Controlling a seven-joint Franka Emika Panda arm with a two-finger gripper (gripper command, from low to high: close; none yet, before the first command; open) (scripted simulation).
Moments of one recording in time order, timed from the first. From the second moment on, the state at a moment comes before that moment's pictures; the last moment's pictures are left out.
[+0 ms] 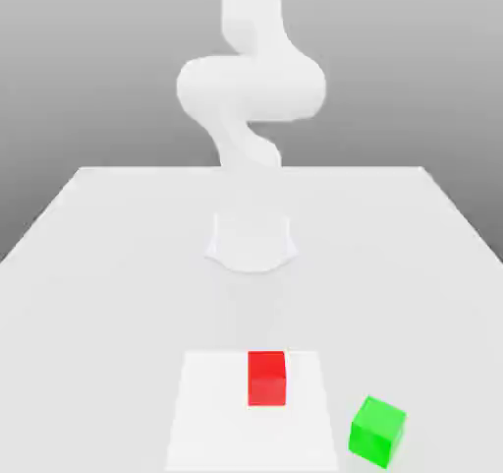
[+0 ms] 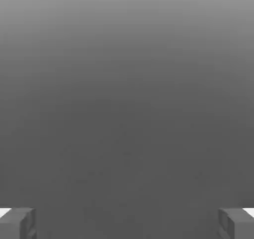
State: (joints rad) arm 0.01 -0.72 -0.01 -2.35 0.01 2.35 0.79
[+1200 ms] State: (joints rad) arm 0.05 0.15 0.00 -2.77 0.00 2.92 0.83
